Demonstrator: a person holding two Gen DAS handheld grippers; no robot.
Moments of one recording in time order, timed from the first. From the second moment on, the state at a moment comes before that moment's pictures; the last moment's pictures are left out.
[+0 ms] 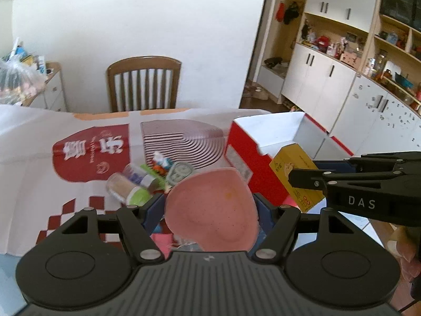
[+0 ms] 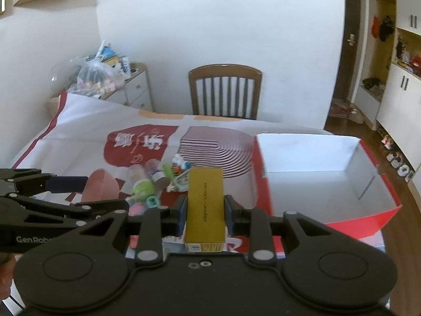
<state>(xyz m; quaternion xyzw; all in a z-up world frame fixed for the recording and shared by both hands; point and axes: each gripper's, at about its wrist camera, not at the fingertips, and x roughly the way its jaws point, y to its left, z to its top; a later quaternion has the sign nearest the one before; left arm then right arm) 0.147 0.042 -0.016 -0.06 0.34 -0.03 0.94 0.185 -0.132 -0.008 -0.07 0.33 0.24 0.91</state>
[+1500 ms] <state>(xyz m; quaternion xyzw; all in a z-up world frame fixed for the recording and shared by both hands) 0.416 -0.148 -0.108 -0.03 0.48 -0.01 0.87 0.401 -0.302 -0.102 -0.10 0.43 0.23 0.87</state>
